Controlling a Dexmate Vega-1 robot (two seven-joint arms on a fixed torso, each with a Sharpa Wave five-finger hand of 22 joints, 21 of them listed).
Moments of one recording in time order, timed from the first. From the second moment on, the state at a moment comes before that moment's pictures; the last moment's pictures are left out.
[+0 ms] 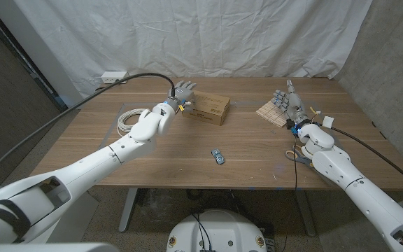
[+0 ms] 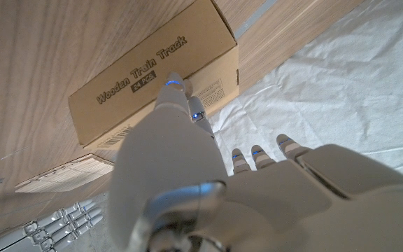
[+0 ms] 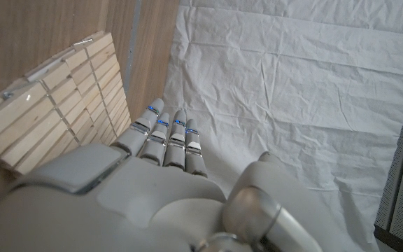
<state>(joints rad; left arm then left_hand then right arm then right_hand) 0.58 0.69 0.83 -1.75 0.97 0.44 -0.15 1.12 0.08 0.04 -0.11 0.30 0.74 -0.10 0.26 0.22 -0.14 -0.09 0.20 0.18 -0.17 -0.03 0.18 0.17 -0.17 0.07 0.20 0.18 -0.94 -0.57 -0.28 -1.51 0.75 0.13 -0.13 0.25 0.03 -0.04 0.04 0.26 0.31 0.13 0.21 0.19 0.34 0.11 0.22 0.18 0.25 0.07 0.20 0.19 0.36 -0.01 0.22 0.19</state>
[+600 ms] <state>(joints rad) 0.57 0.68 0.85 -1.73 0.96 0.44 -0.14 1.13 0.08 0.04 -0.11 0.29 0.79 -0.10 0.28 0.22 -0.12 -0.10 0.21 0.18 -0.17 -0.03 0.18 0.17 -0.17 0.07 0.20 0.18 -0.94 -0.57 -0.28 -1.51 0.75 0.13 -0.13 0.25 0.03 -0.04 0.04 0.26 0.31 0.13 0.21 0.19 0.34 0.11 0.22 0.18 0.25 0.07 0.20 0.19 0.36 -0.01 0.22 0.19</state>
